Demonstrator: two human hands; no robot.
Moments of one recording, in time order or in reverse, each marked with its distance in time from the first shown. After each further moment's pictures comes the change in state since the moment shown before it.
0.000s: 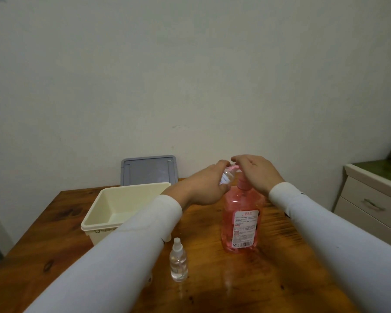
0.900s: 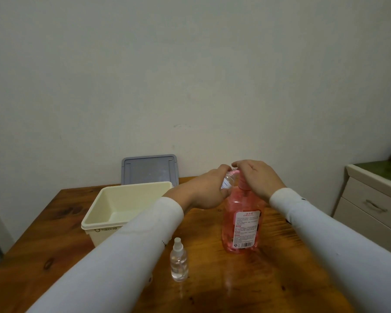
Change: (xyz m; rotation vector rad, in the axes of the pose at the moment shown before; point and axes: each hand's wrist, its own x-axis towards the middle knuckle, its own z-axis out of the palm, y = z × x) left_hand -0.002 0.000 0.006 -0.014 -0.047 -0.022; right_hand -0.001 0.008 0.009 -0.057 -0.024 -0.005
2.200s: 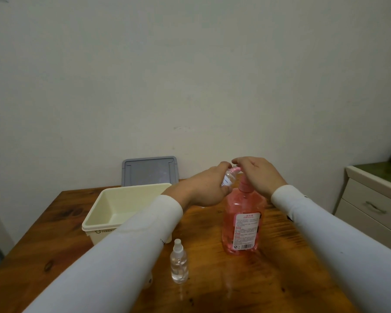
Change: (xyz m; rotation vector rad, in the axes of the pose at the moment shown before) left_hand -0.001 0.005 -0.009 0.032 0.020 0.029; right_hand 0.001 -0.004 -0.008 0.106 0.028 0.003
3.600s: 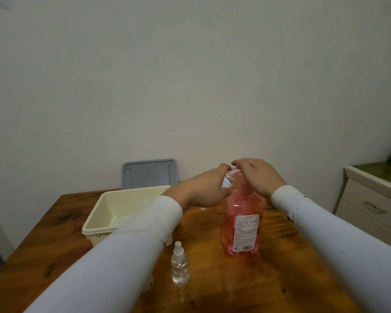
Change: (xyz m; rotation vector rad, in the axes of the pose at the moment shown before) left_hand 0.000 0.002 -0.005 0.017 -0.025 -0.012; right_hand -0.001 -0.003 -0.002 -0.033 -0.015 0.011
